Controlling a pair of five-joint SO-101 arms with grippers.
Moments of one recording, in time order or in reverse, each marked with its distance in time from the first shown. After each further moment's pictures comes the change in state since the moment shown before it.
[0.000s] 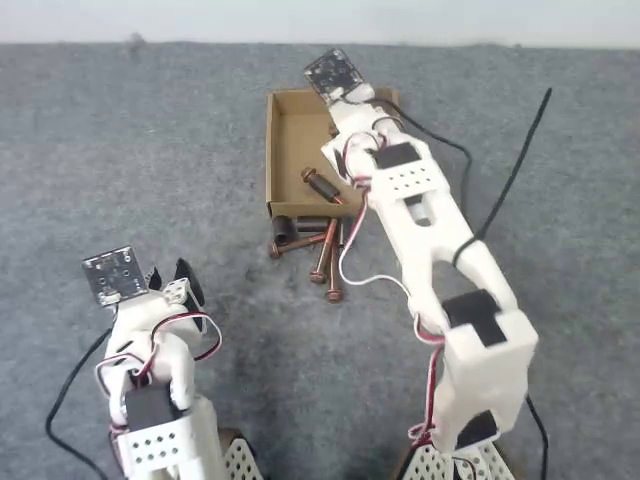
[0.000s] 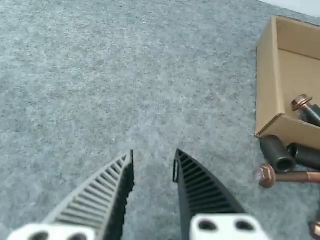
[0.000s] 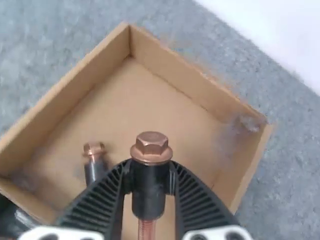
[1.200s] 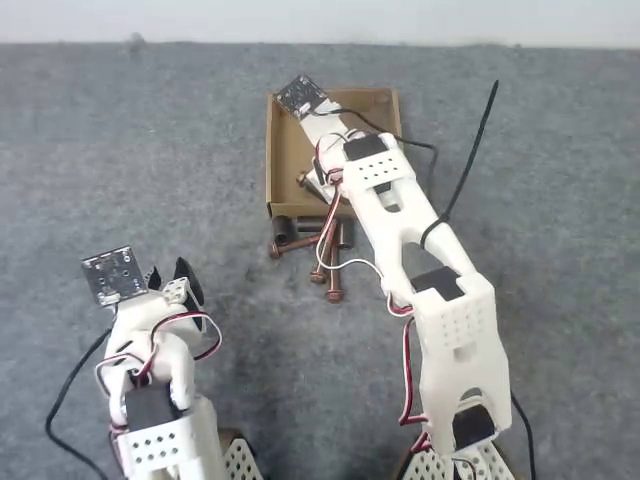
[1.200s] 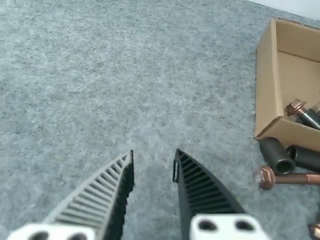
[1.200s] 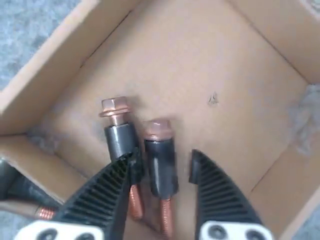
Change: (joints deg) left arm 0.0 0.0 0.0 -0.4 0.0; right arm -3.2 18.0 -18.5 17.4 0.8
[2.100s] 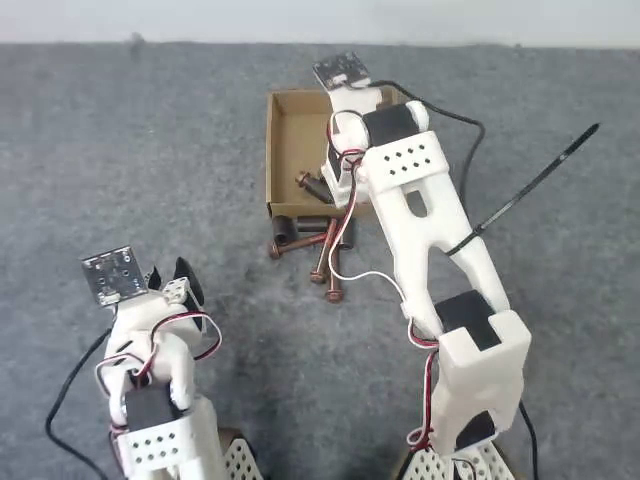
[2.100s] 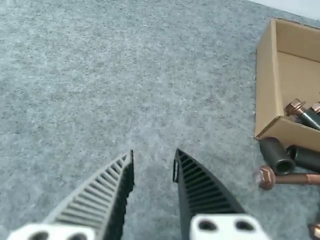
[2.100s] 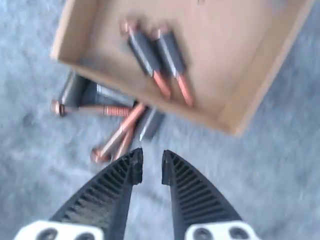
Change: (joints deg) left arm 0.0 0.0 0.0 0.0 0.0; right arm 0.0 -18.4 -3.8 35.7 -19.8
